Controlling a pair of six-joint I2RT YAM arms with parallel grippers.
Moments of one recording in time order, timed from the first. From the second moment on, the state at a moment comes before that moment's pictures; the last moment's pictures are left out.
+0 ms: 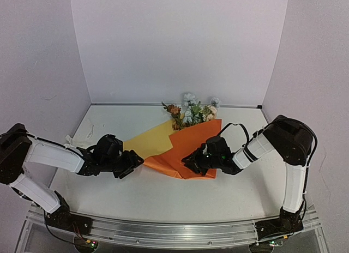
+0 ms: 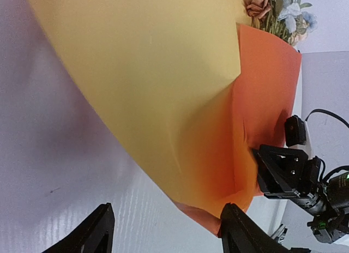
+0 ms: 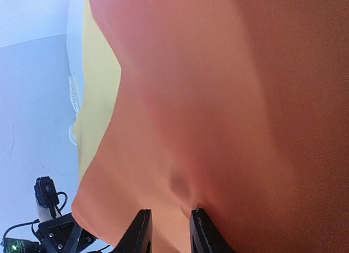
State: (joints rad) left arm -0.76 1.44 0.56 0.14 0.04 -1.14; right arm 0.74 2.02 0.85 0.57 -0.28 1.35
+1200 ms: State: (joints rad) left arm -0.95 1.47 0.59 0.20 -0.14 -1.36; right arm 0.74 2.06 0.89 0.60 -0.29 1.35
